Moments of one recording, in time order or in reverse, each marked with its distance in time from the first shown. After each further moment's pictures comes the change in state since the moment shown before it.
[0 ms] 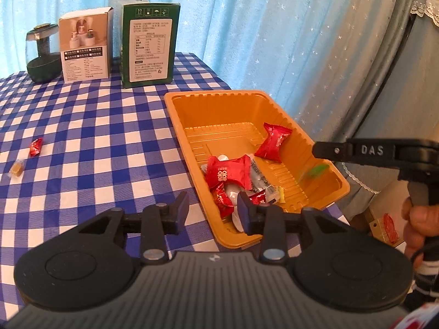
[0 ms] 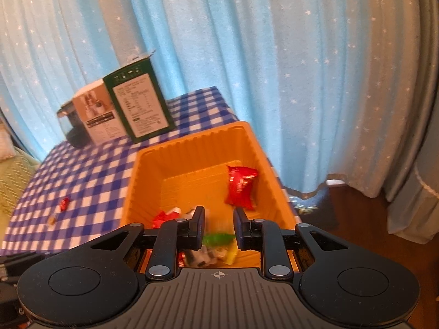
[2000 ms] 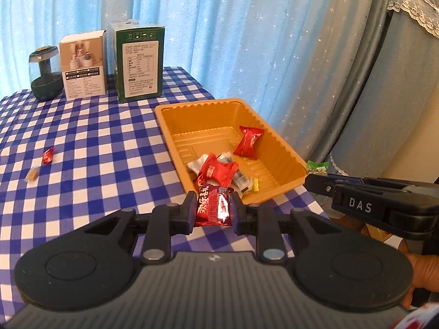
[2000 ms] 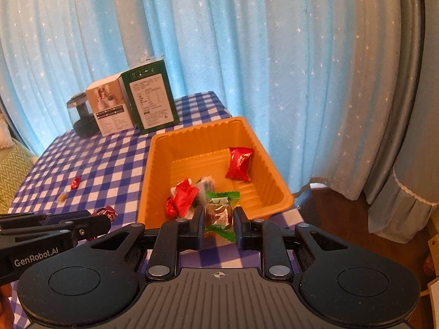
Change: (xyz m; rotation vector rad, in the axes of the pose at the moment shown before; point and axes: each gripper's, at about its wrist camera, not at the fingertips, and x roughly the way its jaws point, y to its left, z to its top) left arm -0.065 -0.028 -0.011 0.060 -0.034 -0.020; right arm -0.082 0.039 -0.049 -0.048 -0.046 -0.083
